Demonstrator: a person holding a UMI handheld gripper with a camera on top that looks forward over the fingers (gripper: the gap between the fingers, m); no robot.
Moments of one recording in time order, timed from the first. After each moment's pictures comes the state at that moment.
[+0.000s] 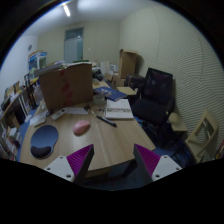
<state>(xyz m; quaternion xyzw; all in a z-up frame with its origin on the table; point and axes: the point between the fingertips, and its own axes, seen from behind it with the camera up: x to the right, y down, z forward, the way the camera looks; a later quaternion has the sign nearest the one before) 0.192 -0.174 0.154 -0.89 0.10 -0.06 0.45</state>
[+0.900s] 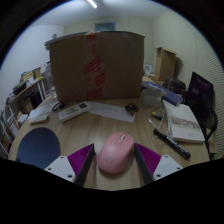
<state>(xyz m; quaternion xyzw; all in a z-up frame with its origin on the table) 0.051 0.106 -0.015 -0.89 -0.04 0.03 0.46</state>
